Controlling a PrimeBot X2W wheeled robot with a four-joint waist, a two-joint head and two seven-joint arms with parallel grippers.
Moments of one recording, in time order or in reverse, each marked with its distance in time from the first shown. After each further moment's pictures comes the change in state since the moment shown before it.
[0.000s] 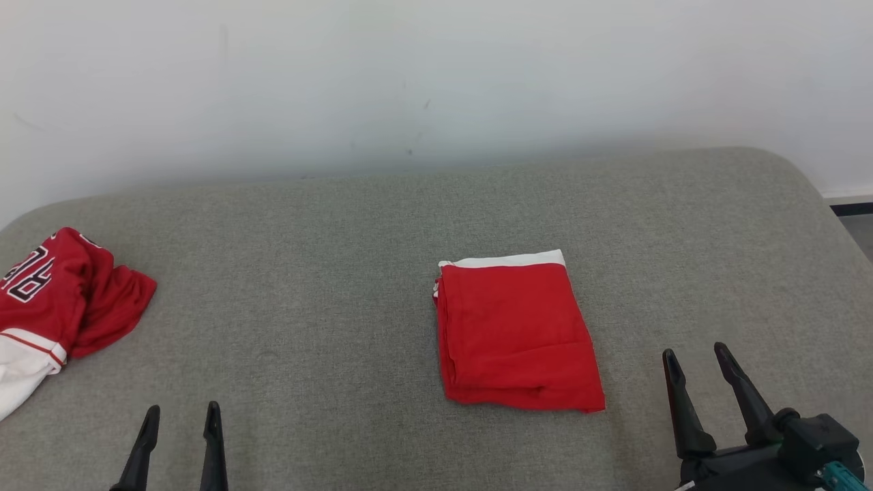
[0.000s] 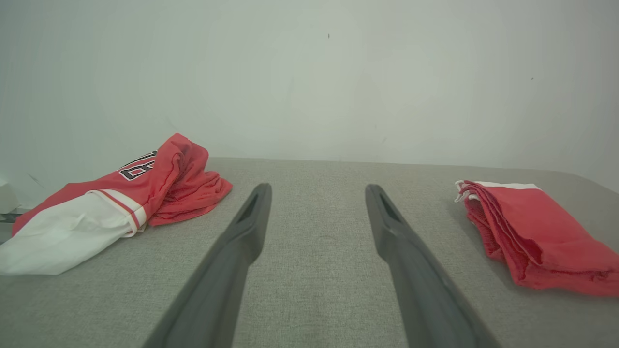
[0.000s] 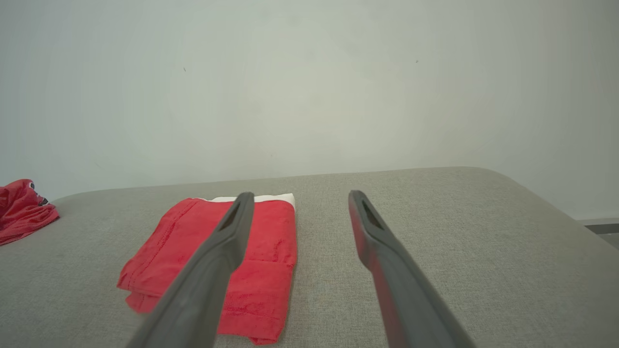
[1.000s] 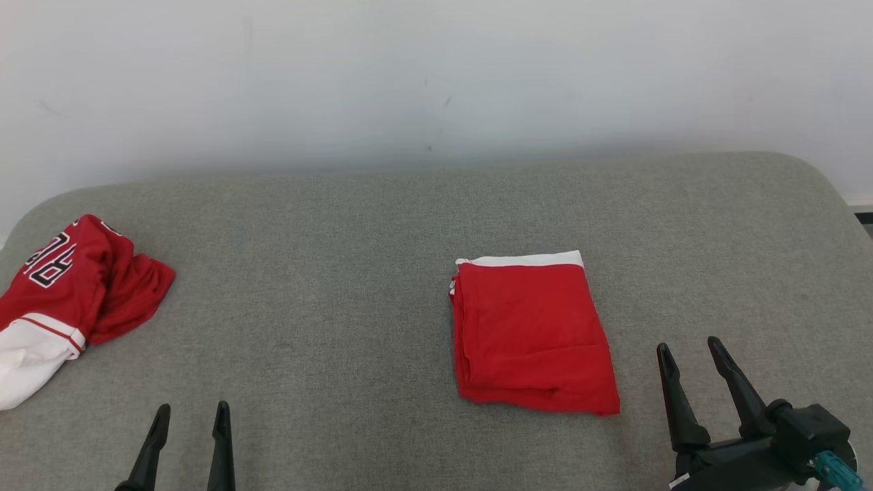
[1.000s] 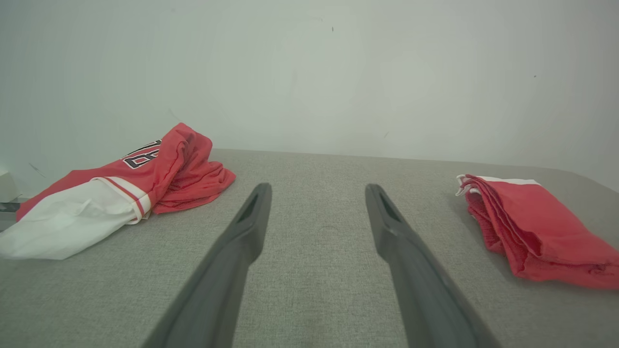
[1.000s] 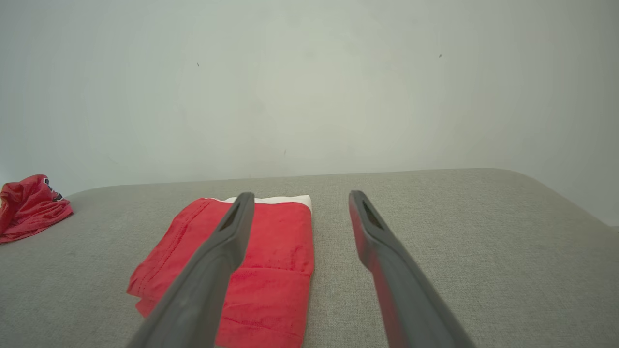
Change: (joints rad) left arm -0.005 0.008 -0.026 0.018 -0.018 -0.012 0.000; right arm -0.043 -0.003 0.021 0.041 0.011 0.000 0.000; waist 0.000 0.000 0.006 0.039
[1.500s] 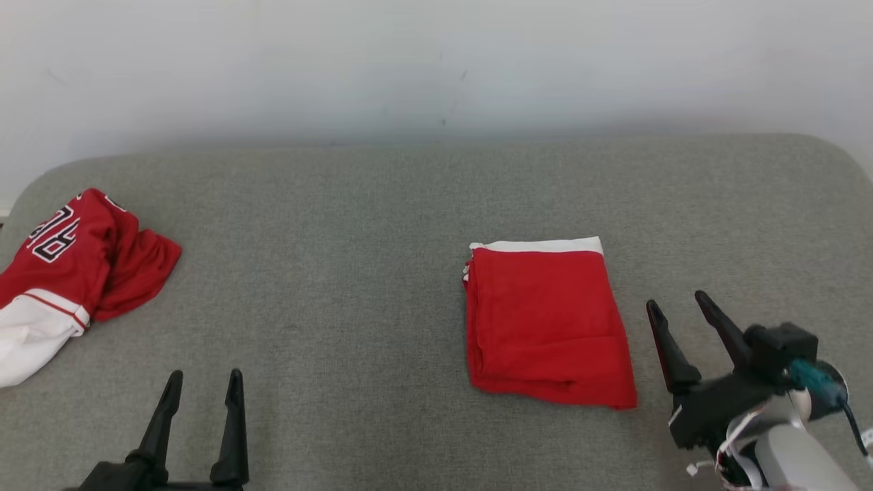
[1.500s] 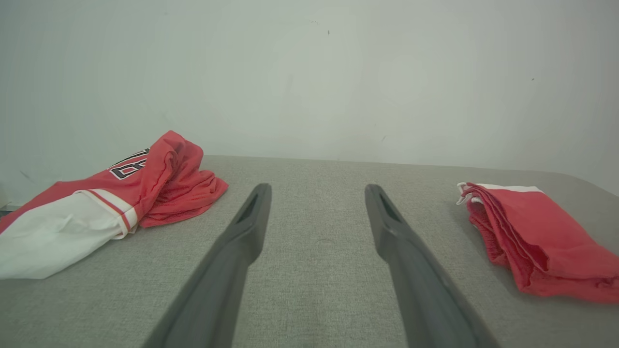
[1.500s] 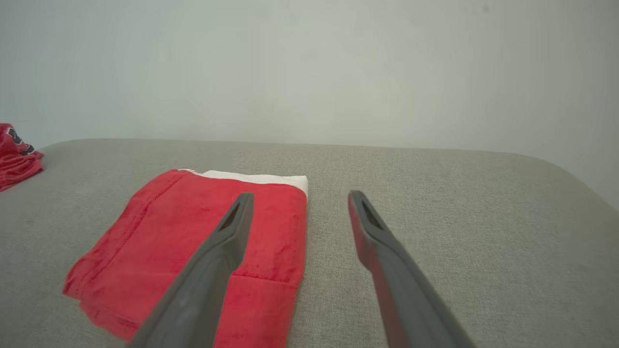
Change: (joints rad) left arm -0.062 0.002 -0.026 -0.001 0.000 -0.002 0.000; right arm -0.216 -0.073 0.086 0.207 0.044 0.000 0.082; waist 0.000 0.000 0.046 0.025
